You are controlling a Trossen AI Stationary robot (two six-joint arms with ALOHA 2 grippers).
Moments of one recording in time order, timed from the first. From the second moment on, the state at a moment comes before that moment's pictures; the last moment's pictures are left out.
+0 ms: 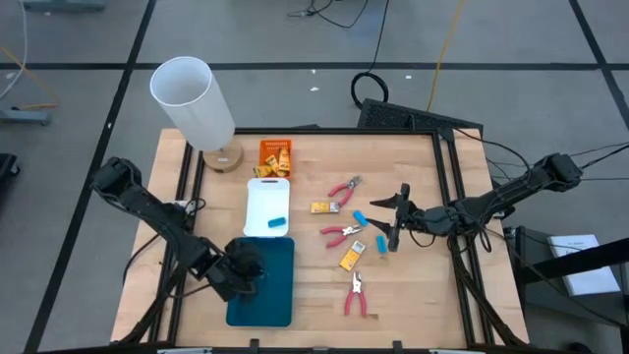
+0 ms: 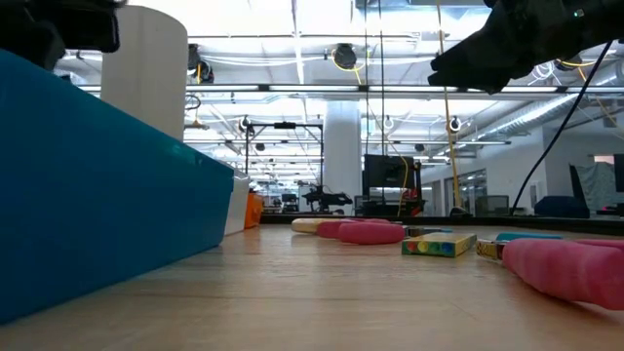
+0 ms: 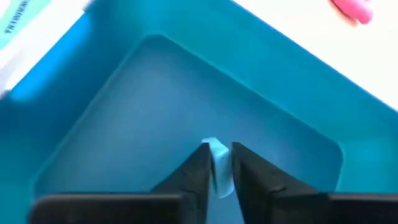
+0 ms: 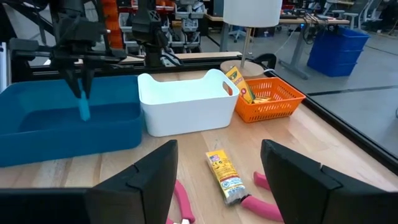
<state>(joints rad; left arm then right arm) -0.71 1.43 0.76 -0.39 -0.40 -1.15 0.36 0.94 0.39 0.30 0.63 0.14</state>
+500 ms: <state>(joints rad) -0.62 1.40 0.78 -0.38 -0.27 -1.01 0.36 0.94 0.39 0.33 0.62 0.23</state>
